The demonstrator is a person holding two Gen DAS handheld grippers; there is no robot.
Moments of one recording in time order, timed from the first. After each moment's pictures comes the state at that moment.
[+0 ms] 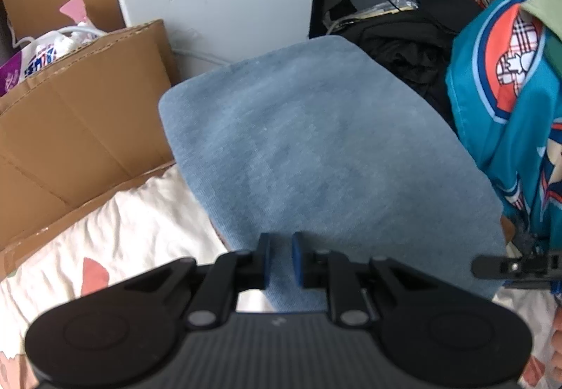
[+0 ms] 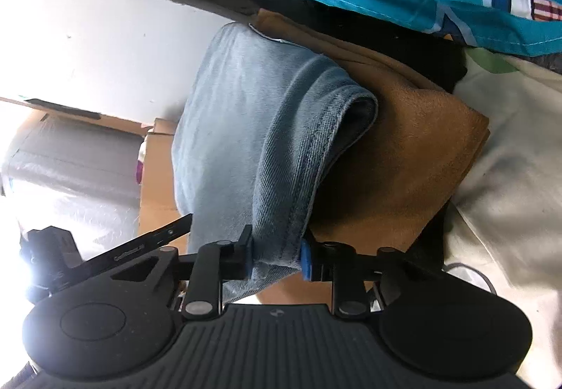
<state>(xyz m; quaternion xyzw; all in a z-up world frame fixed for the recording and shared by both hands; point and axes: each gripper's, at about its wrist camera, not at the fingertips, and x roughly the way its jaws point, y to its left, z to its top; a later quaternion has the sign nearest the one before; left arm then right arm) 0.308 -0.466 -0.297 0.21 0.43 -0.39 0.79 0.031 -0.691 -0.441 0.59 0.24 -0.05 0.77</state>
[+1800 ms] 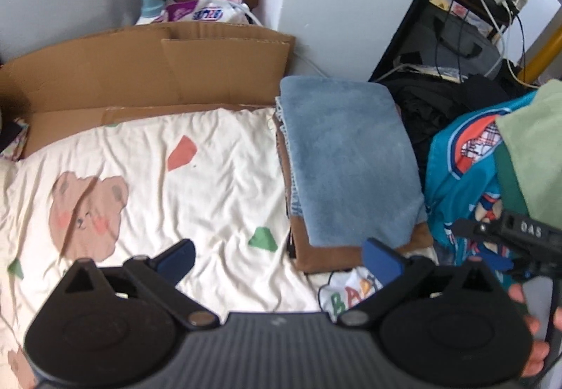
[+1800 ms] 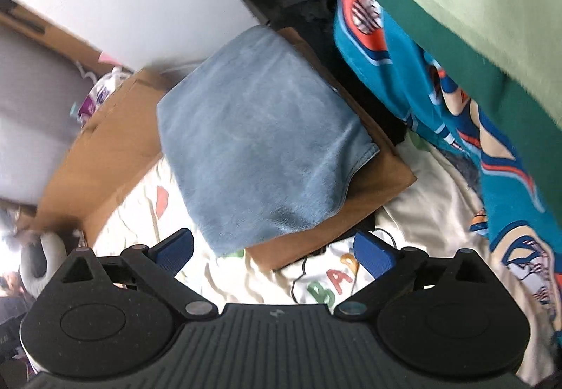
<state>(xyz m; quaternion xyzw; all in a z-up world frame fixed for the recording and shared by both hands) 0.217 -0.349 -0.111 0.07 0.54 -0.23 0.80 0.051 -0.642 -0.211 0.40 0.47 -0.19 0.76</state>
